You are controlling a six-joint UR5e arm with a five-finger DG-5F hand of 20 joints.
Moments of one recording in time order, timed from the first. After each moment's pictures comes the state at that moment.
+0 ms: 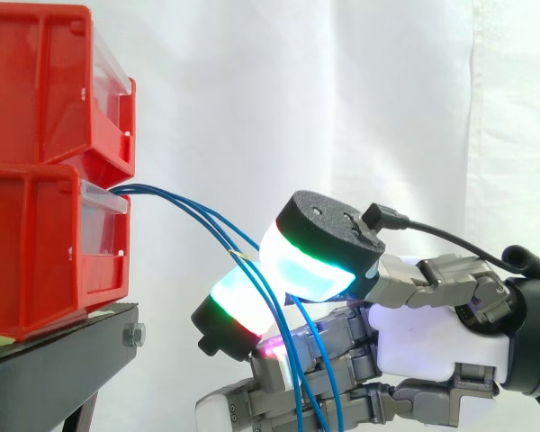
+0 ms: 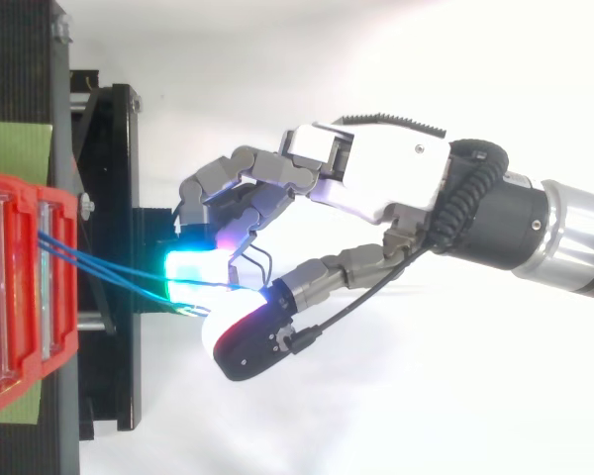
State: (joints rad) arm 0.20 -2.37 -1.27 -2.53 -1.20 -0.10
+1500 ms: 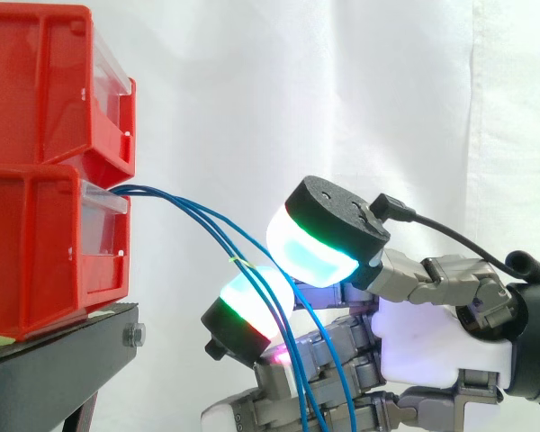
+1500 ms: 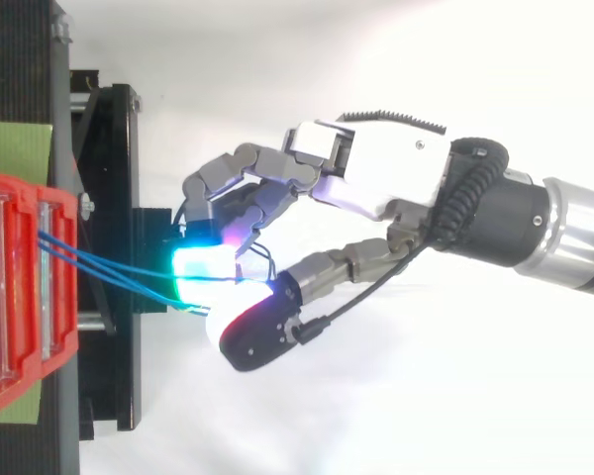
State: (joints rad) arm 0.20 -2.37 -1.27 -2.56 -1.20 -0.06
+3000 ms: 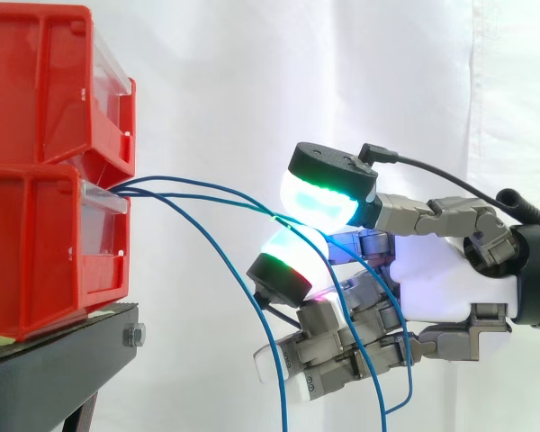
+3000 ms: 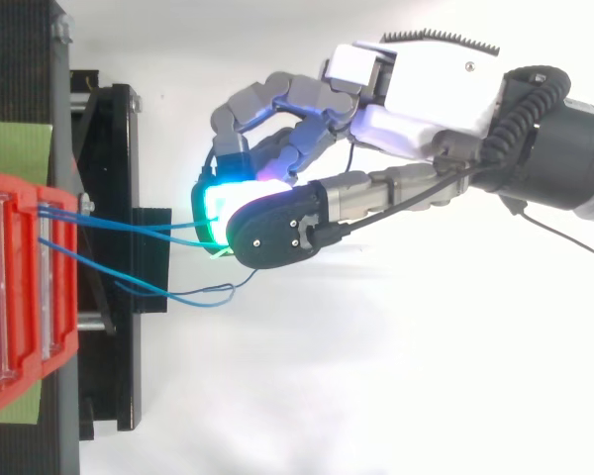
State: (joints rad) arm 0.14 -2.29 -1.27 -2.71 -1.27 -0.06
